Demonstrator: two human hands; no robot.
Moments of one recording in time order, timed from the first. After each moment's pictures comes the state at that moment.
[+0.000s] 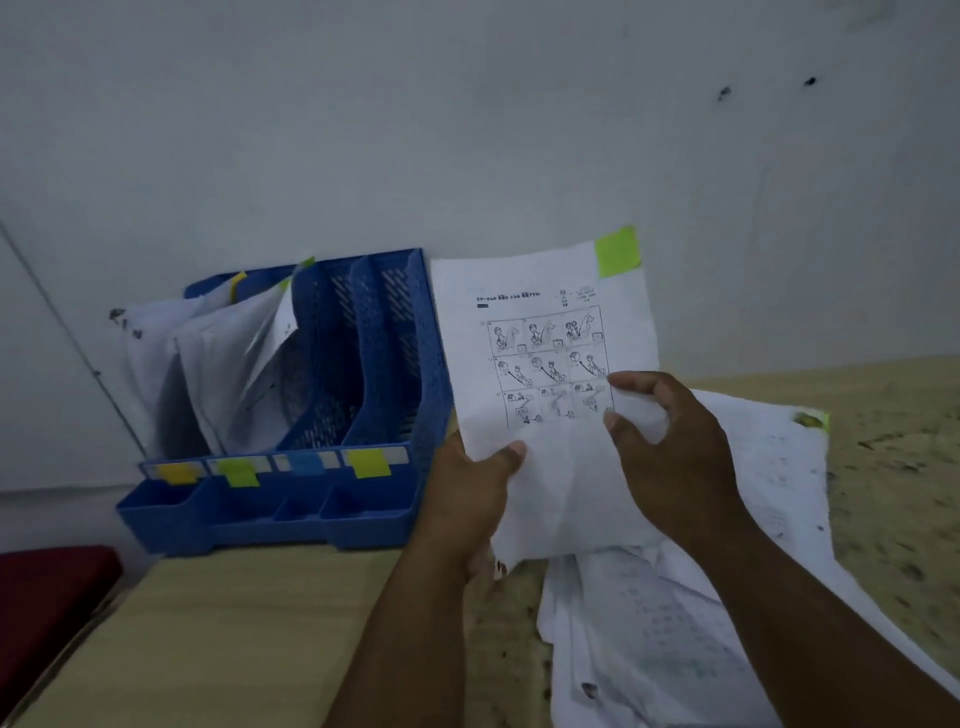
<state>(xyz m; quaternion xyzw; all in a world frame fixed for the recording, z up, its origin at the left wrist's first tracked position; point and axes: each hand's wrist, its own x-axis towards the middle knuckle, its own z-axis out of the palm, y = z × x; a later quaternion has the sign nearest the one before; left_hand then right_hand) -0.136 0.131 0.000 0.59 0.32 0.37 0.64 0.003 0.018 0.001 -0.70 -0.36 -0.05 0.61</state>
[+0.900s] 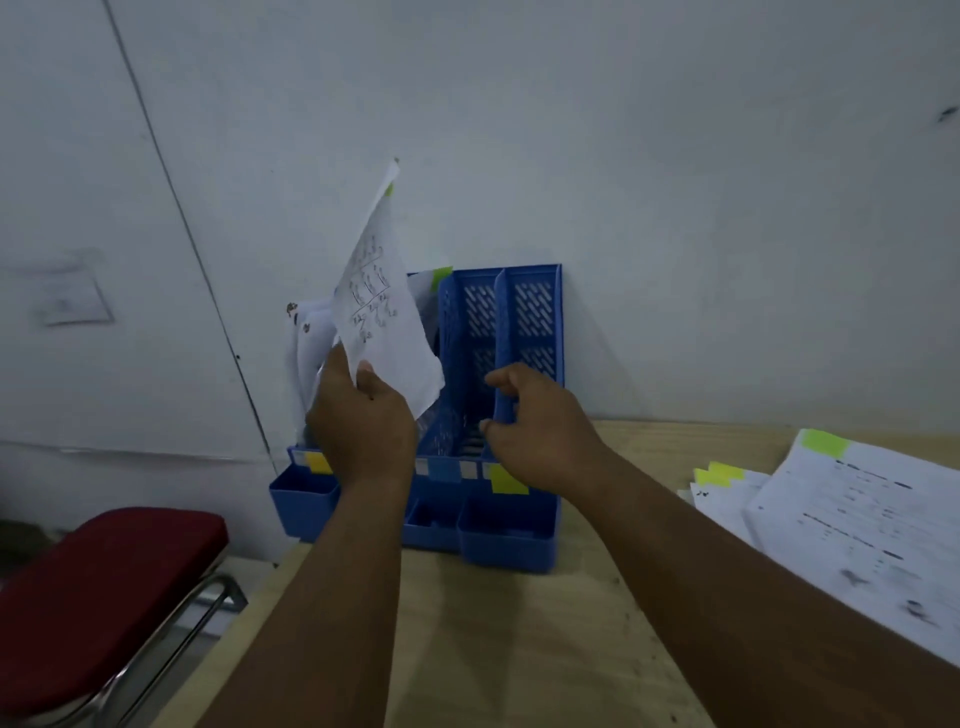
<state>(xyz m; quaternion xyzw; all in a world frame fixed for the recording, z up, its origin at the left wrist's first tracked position) -0.267 0.279 0.060 0.57 0.45 0.67 0.15 -0.125 0.199 0.051 -0.68 -0.58 0.09 0.44</state>
